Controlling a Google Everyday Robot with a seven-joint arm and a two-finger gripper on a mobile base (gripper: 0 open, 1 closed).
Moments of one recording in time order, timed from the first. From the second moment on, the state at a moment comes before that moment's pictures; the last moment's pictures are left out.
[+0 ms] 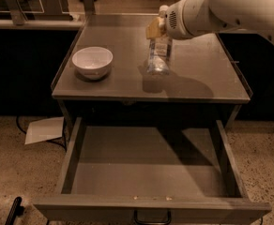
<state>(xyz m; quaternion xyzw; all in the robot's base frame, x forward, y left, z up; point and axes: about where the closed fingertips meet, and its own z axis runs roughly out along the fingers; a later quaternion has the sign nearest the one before) 0.679 -0.059 0.968 -0.19 0.85 0.20 0.45</state>
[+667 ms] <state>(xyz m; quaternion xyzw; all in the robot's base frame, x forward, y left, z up) 0.708 -0.064 0.933 -0.17 0.87 0.19 0.41</state>
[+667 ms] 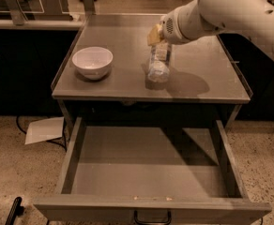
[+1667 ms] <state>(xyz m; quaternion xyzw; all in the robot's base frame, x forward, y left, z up) 0.708 -0.064 0.933 -0.17 0.87 0.19 0.41</state>
